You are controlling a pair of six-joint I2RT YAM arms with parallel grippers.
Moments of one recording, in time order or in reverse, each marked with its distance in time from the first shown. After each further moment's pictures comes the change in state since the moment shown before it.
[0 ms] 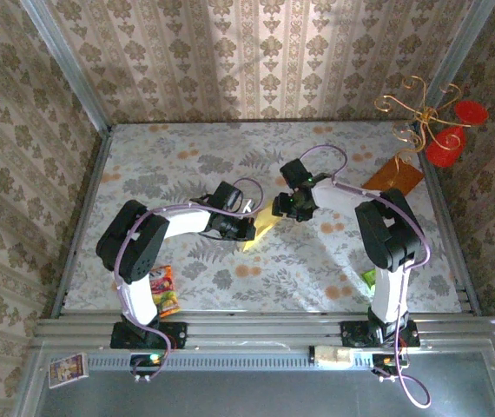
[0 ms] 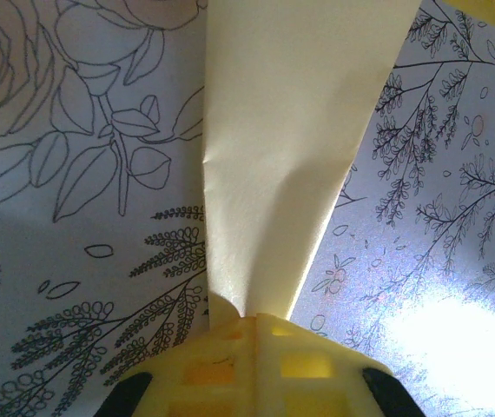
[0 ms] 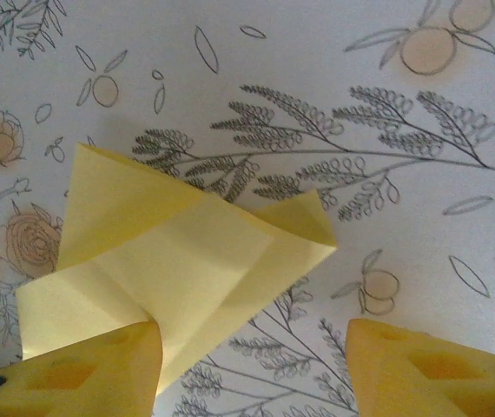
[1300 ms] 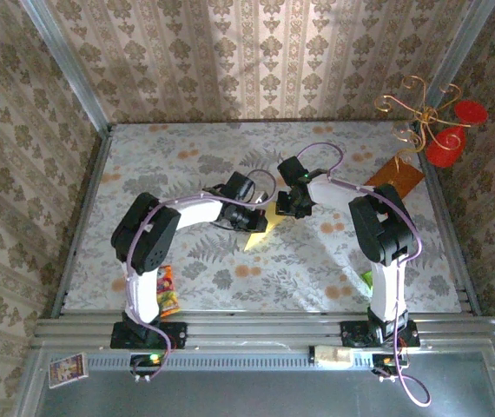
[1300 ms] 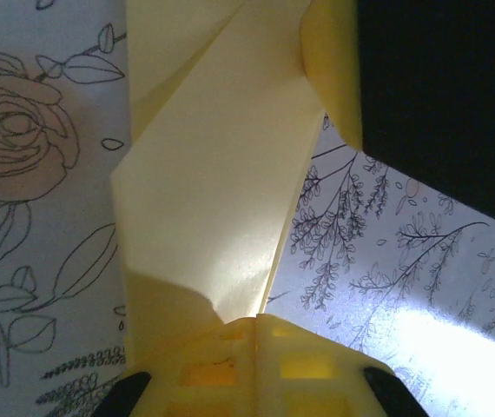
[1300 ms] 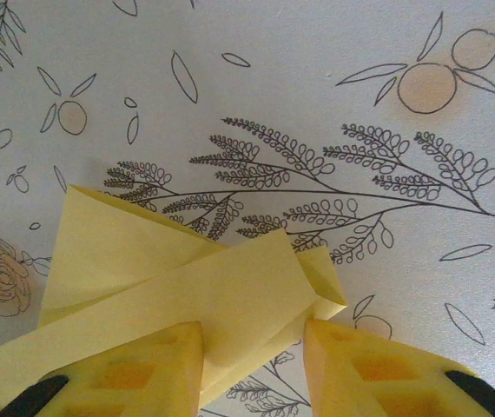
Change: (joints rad) left arm -0.026 0.119 0.199 -0.072 0.033 0.039; right arm 0.001 0.061 0.061 -0.049 0.019 -0.024
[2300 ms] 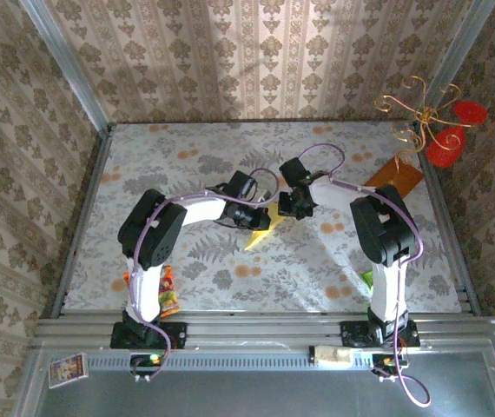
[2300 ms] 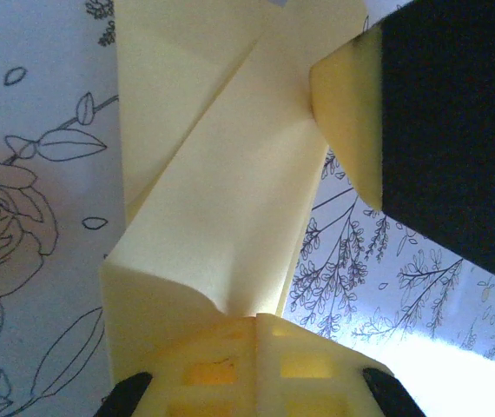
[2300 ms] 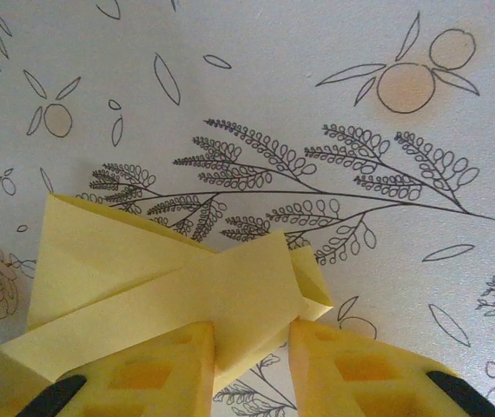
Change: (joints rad) left arm 0.002 0.060 0.032 0.049 0.030 0.008; right arm -0.007 -0.016 -0.040 0.041 0.003 0.001
